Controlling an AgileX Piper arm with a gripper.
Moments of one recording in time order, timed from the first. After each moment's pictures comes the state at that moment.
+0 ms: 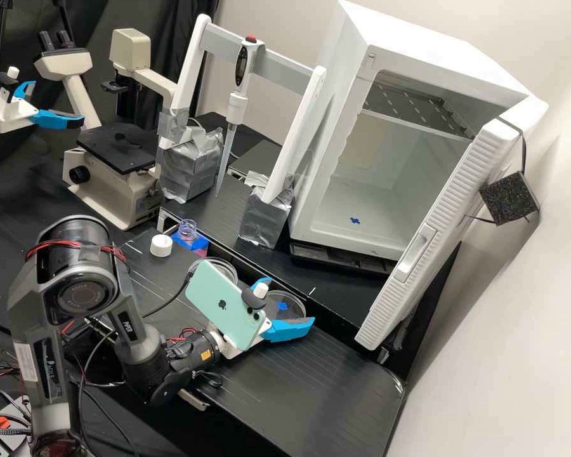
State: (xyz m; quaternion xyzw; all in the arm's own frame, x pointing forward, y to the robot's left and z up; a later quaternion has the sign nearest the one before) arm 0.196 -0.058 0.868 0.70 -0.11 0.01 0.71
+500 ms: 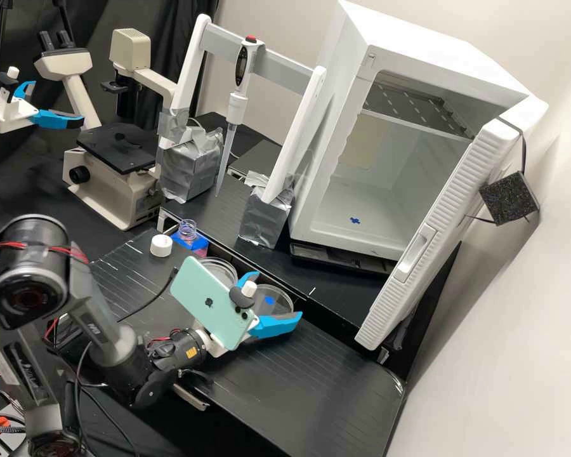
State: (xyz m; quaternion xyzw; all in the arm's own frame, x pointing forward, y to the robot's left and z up) arm 0.169 -0.033 0.867 0.71 -0.08 0.03 0.70
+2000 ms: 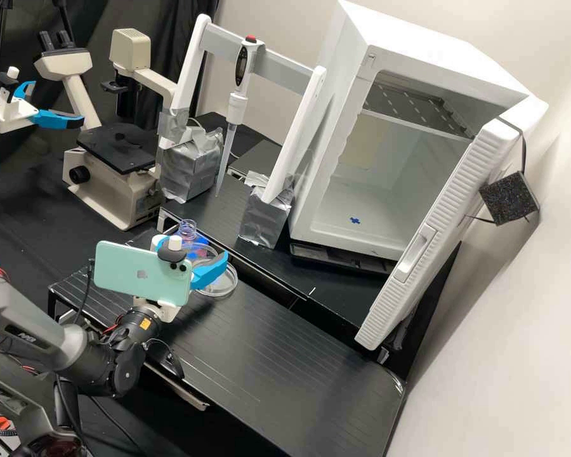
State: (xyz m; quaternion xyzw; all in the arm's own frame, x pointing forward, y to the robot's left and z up) arm 0.149 0.019 0.827 0.65 0.14 0.03 0.75
